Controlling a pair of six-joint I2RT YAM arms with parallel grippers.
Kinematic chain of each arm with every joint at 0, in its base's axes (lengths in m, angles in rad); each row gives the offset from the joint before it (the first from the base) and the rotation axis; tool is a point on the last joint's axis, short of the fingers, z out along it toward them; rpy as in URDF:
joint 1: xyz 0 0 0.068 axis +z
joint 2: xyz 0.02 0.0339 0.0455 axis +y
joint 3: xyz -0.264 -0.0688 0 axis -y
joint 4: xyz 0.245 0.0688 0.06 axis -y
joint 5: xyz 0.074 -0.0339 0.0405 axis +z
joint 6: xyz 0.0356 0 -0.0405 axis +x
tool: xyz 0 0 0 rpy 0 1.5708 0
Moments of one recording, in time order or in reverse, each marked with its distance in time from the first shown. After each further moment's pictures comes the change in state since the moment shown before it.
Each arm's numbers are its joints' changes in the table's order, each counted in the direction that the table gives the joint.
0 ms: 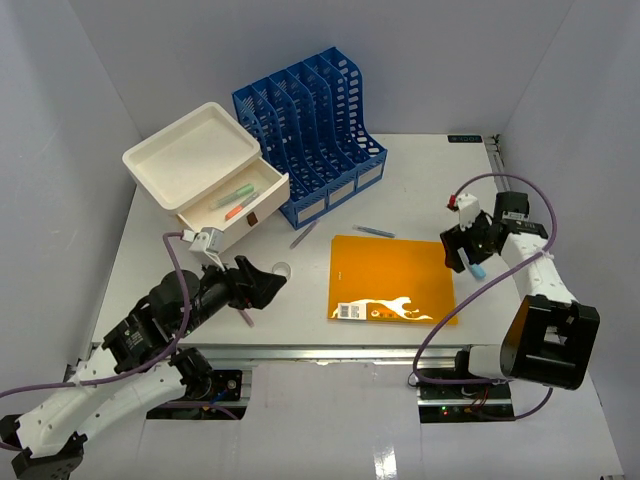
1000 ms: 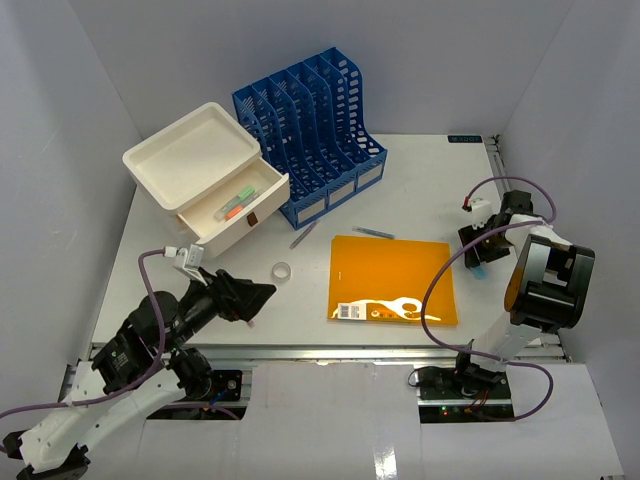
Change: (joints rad) left arm 0.000 -0.213 -0.115 0.032 -0.027 -0.045; right arm -0.147 0.353 0.024 0.097 -0.166 0.060
